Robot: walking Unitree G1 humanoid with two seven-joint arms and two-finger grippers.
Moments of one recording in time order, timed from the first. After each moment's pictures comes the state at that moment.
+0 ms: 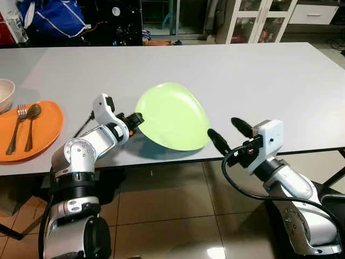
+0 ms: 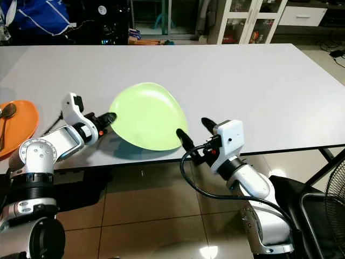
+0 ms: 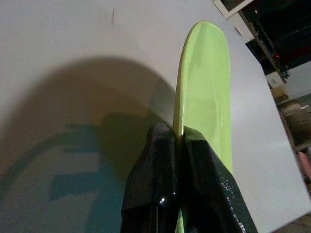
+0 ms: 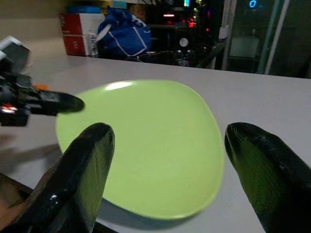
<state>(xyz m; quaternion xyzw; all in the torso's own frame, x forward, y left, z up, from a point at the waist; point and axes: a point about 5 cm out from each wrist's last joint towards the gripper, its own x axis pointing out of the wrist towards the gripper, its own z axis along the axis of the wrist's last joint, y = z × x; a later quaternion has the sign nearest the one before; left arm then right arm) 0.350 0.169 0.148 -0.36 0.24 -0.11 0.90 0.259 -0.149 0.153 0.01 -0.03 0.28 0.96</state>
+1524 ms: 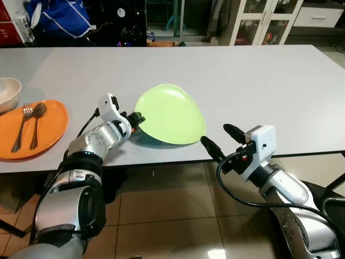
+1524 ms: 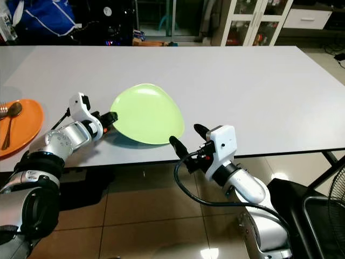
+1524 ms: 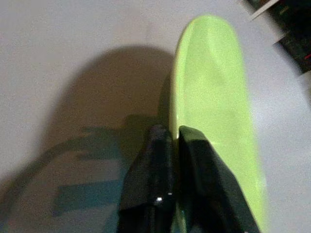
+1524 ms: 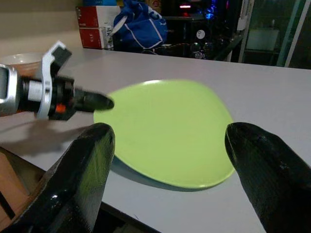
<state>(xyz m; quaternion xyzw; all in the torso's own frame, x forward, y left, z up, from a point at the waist) 0.380 0.176 0.123 -0.29 0.24 -0.07 0.92 0.252 -0.139 0.147 0.01 -0.01 0.30 0.95</state>
